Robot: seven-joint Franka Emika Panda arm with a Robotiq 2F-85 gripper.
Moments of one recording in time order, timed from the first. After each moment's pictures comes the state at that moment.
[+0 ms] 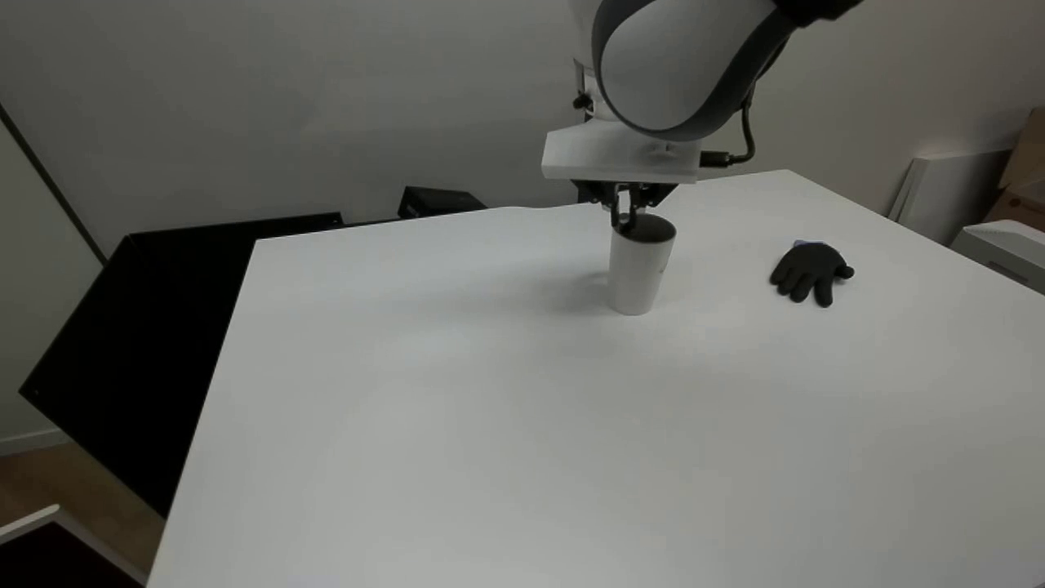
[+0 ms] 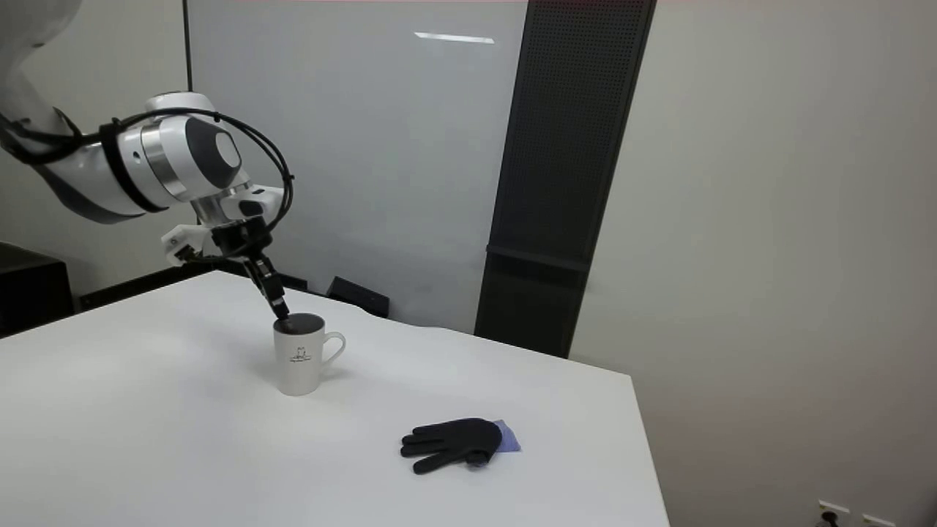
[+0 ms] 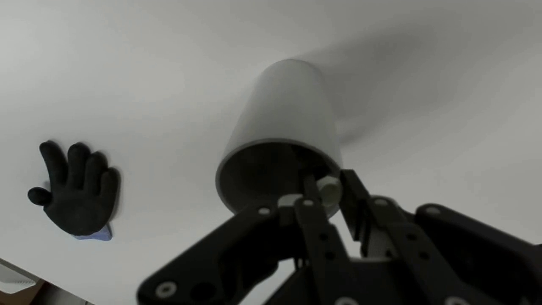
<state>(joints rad) 0.36 0.62 -0.17 -1.72 -0.39 2.46 1.18</state>
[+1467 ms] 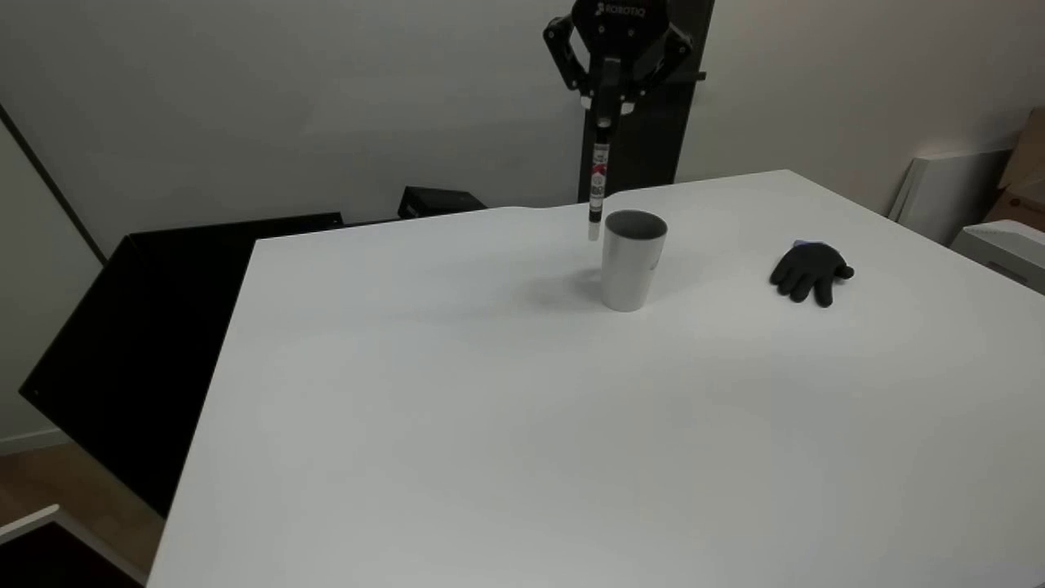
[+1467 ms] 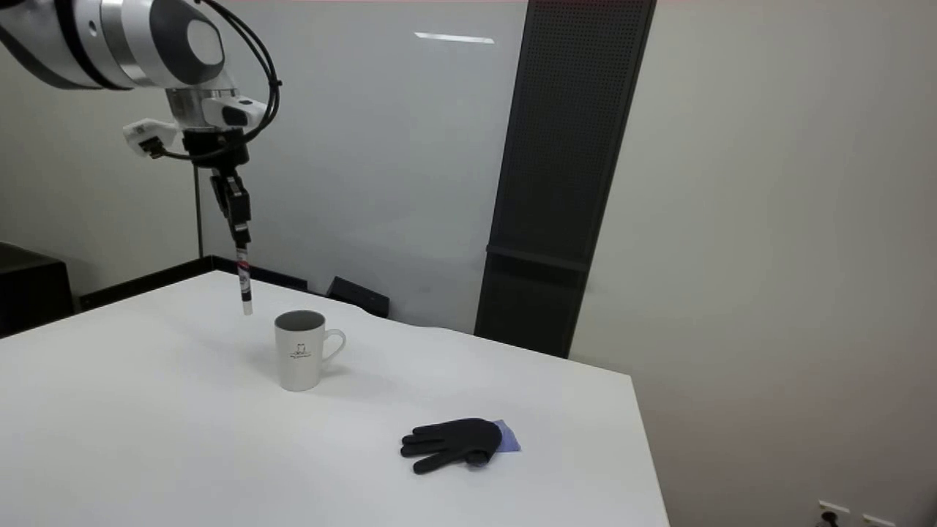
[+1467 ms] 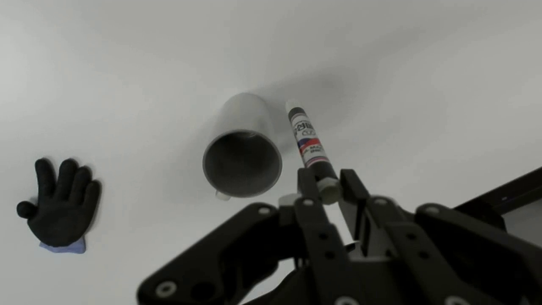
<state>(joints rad) 0.26 0.40 -0.01 -1.70 -0.15 2.28 0.97</state>
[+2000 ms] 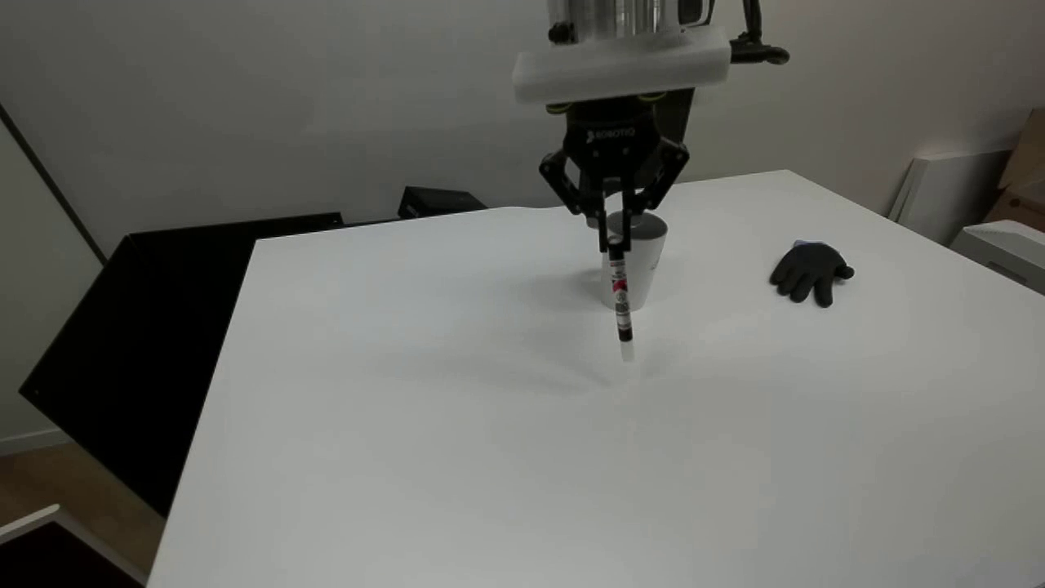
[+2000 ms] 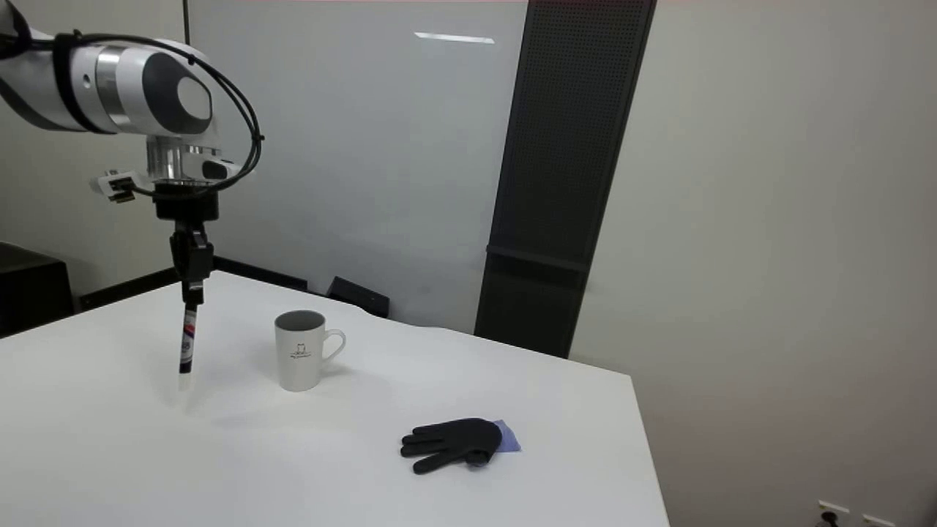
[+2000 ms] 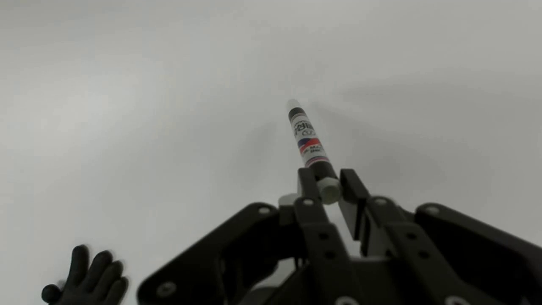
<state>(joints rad) 0.26 0.52 0.04 -1.67 -0.09 2.03 0.89</state>
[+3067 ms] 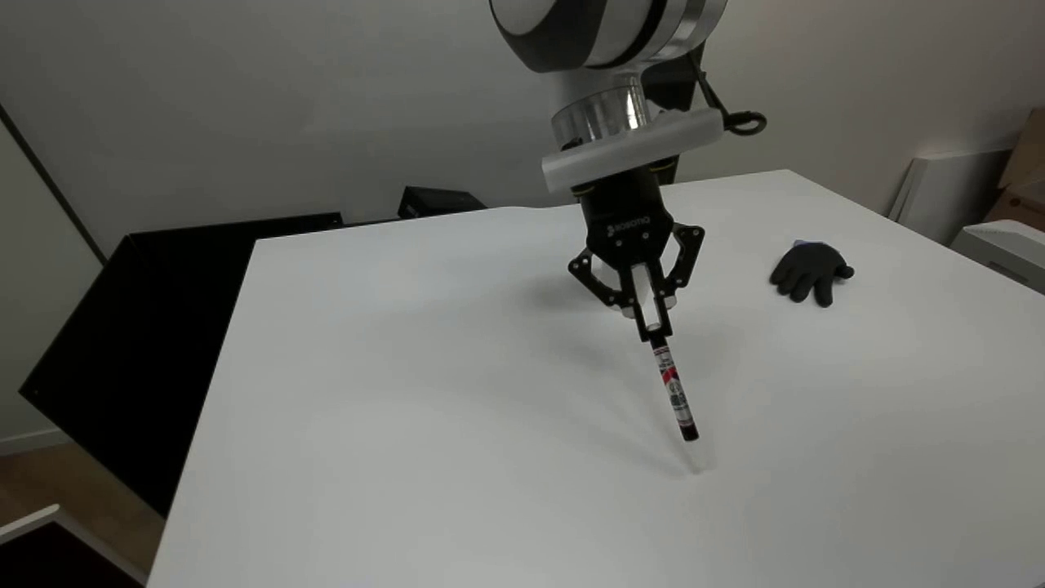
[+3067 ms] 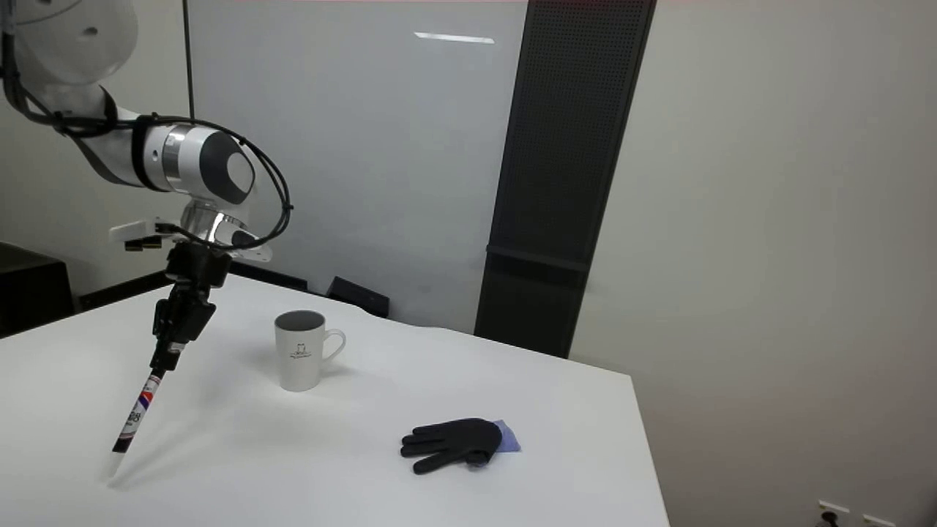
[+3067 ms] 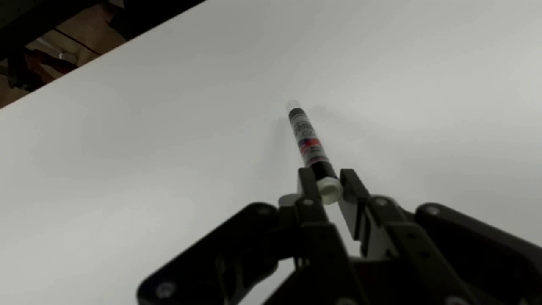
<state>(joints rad) 0.22 0.81 0.04 -1.40 0.03 1.62 0.68</state>
